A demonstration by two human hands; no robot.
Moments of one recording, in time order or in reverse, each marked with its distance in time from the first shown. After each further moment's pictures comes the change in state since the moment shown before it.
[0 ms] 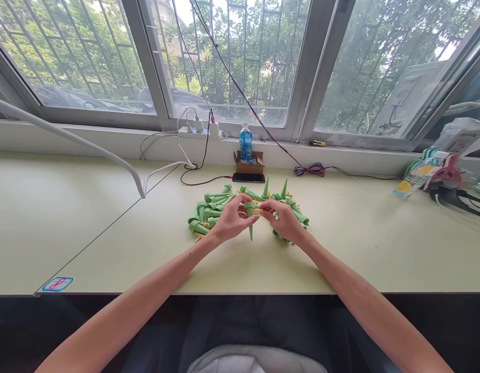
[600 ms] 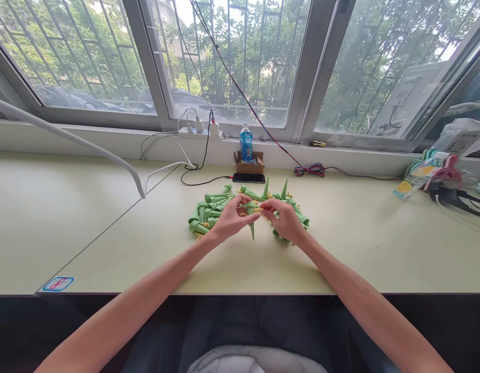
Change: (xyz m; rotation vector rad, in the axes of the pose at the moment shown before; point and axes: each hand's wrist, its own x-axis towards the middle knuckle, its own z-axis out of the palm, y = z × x) left_hand 0.000 0.010 -0.001 -0.140 -0.004 -0.161; right_hand 0.000 -0.002 -0.001 0.026 0.056 -0.004
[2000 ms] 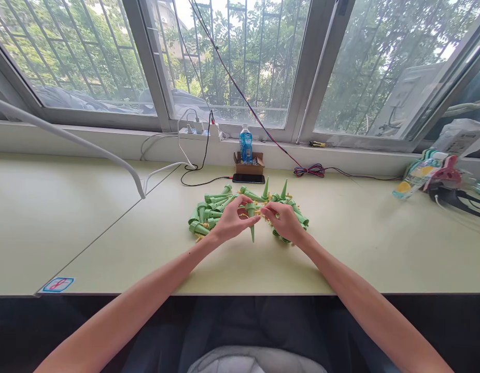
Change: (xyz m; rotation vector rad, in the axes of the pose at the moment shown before) left_hand -0.001 -0.002 0.001 0.023 -0.018 0.063; right_hand 0.001 0.001 0.000 -0.095 -0.020 0.059
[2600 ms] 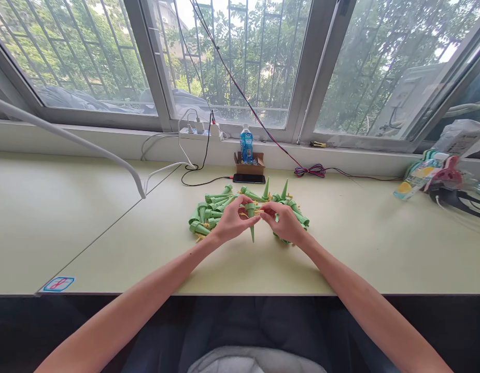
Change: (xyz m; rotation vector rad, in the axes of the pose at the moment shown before) left_hand 0.001 -0.003 0.000 0.032 0.007 0.040; right_hand -0.001 0.001 0.002 0.039 -0.031 -0.064
